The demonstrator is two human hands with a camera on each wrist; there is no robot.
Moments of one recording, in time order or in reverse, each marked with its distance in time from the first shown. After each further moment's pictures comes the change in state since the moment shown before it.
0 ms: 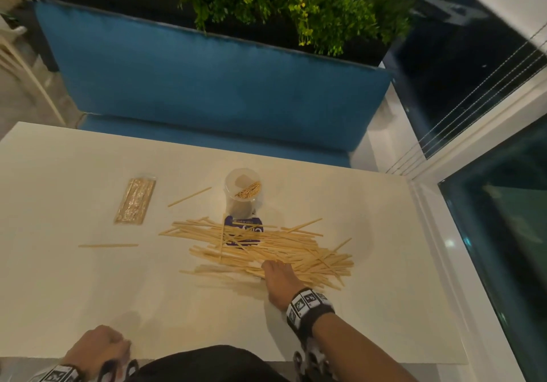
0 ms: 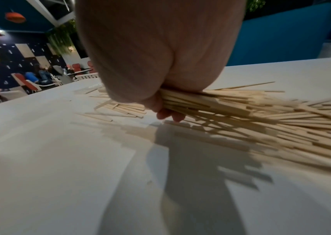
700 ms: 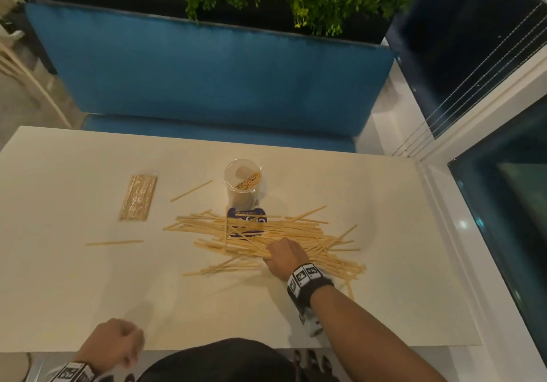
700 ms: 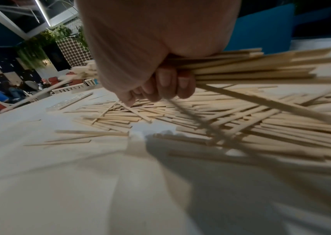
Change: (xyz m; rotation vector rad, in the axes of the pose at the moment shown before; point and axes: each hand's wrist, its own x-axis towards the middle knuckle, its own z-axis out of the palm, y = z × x) left_hand -0.030 0.024 -0.003 0.006 0.028 0.022; right_hand 0.018 0.000 -0.031 0.019 0.100 0.111
